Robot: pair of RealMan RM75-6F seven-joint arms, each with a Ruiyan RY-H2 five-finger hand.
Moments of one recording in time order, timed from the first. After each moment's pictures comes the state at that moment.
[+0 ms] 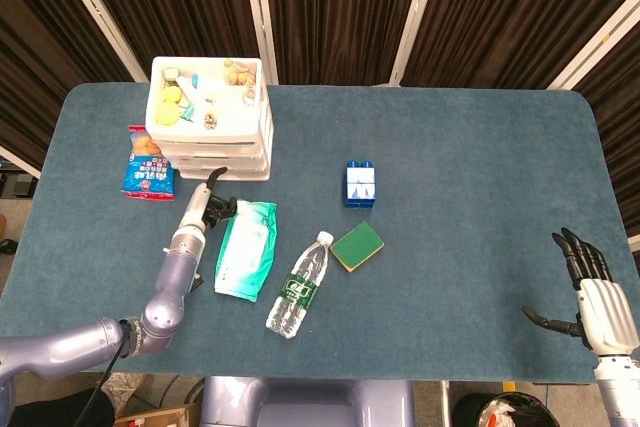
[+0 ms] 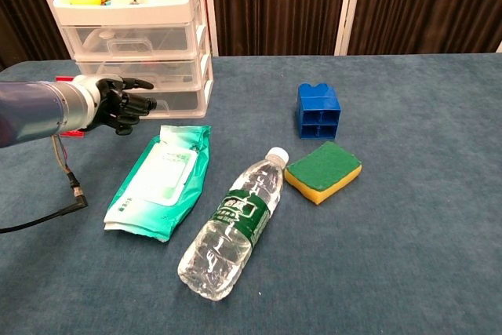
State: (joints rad) left arm -0.81 -1.69 -0.50 -1.41 0.31 0.92 0.04; right arm 0.07 -1.07 0.06 -1.67 -1.51 1.46 0.26
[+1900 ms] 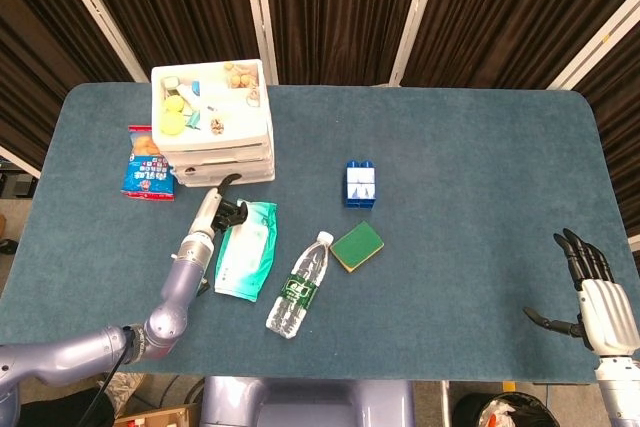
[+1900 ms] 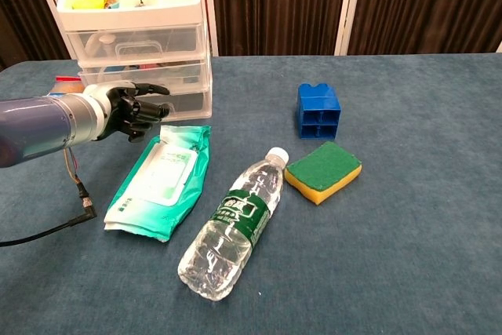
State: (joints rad) left arm -0.78 -1.72 -0.48 -1.41 0.45 0.87 -0.04; right arm 0.07 -1.07 0.06 -1.67 -1.51 1.46 0.25
